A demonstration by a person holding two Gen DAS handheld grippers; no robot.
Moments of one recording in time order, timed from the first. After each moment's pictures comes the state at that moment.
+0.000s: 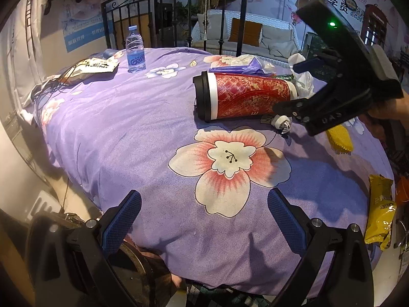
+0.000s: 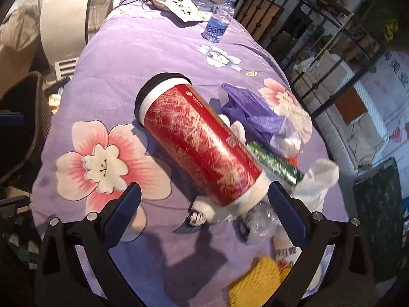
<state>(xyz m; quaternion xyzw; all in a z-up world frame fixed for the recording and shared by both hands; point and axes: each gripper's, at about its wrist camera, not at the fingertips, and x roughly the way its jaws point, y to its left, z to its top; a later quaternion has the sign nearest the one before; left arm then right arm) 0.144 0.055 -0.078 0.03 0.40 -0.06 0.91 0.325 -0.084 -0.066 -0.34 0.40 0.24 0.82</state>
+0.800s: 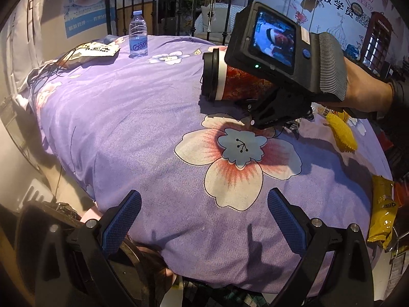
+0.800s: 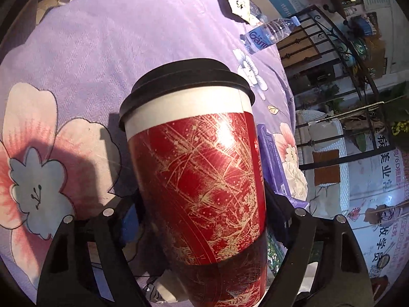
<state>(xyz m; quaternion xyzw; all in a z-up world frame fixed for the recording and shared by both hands) 0.152 0.069 -0.096 0.00 0.43 -0.07 0.90 0.354 -0.016 -0.121 -0.53 0.32 0.23 0.76</state>
